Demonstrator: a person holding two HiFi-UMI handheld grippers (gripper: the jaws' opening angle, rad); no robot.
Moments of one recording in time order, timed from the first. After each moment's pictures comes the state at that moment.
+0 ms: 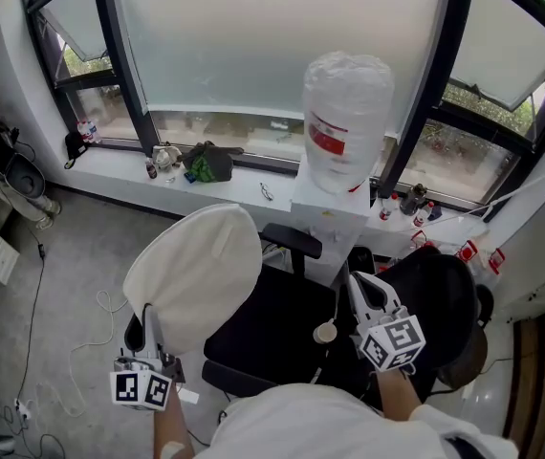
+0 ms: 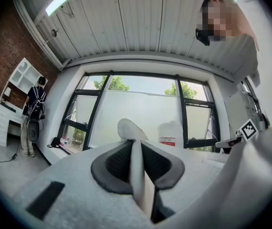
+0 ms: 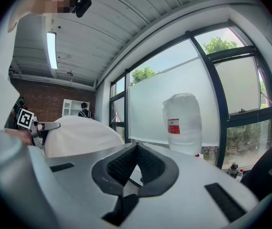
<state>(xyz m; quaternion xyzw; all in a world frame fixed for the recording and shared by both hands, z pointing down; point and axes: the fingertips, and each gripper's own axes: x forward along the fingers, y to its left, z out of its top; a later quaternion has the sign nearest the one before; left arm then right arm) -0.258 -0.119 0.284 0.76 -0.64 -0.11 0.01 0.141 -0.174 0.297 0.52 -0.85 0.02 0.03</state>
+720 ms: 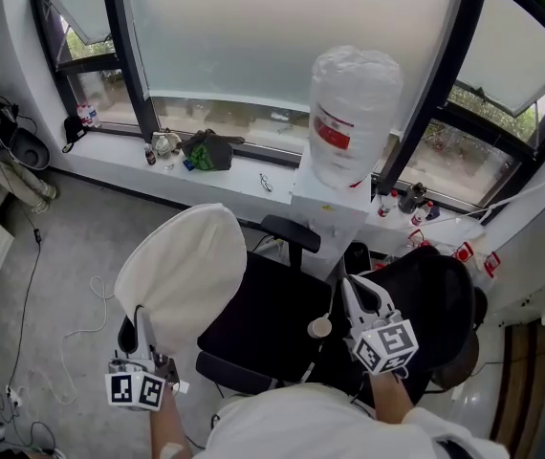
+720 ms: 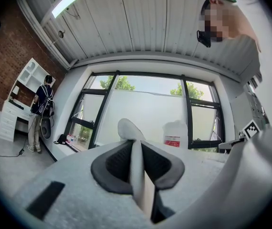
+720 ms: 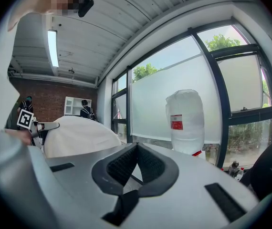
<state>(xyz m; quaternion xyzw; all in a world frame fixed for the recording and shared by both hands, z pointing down) -0.278 -0.100 0.309 0.74 -0.66 -0.12 0.03 0.129 -0.167 0.314 0.52 -0.85 0.03 0.05</state>
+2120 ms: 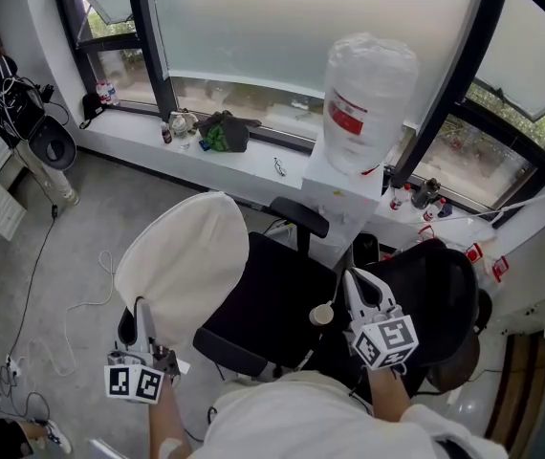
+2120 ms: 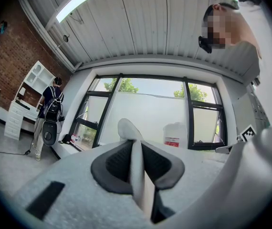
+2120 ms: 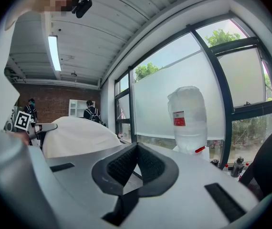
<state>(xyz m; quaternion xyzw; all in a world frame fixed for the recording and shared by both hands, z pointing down) -0.267 -0.052 0.309 0.73 -0.67 -0.14 0.03 0.134 -0.149 0.323 0.49 -0.87 0.04 0.04</state>
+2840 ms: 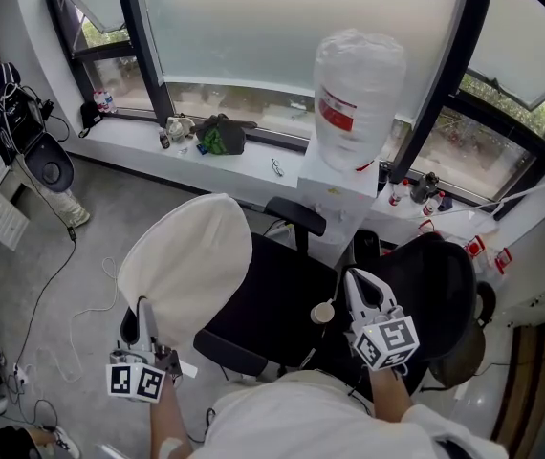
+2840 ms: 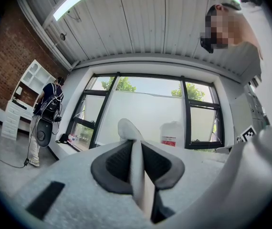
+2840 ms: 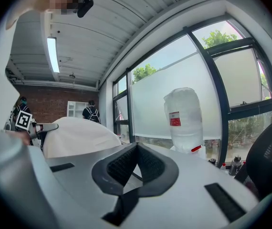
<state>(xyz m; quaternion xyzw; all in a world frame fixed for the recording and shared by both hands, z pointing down) -0.248 -0.053 0.306 0.74 -0.66 -0.13 0.03 0.153 -0.138 0.326 0.50 -0.86 0.05 0.03</state>
